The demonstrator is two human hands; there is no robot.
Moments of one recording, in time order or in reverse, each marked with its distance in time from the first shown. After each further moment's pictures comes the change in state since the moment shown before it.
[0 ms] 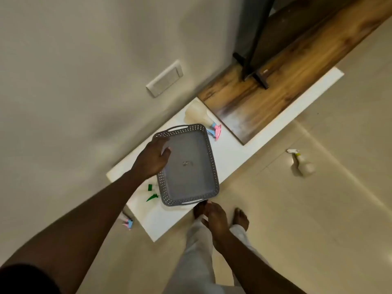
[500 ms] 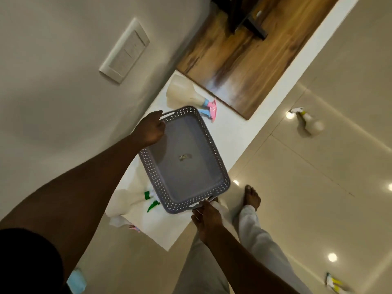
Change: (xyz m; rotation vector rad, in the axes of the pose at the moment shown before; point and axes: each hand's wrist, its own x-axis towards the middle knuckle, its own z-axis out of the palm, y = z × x) left_hand 0.164 -0.045 0.057 0.152 -0.320 -0.053; right_hand 0.085 0.044 0.073 0.579 0.142 0.384
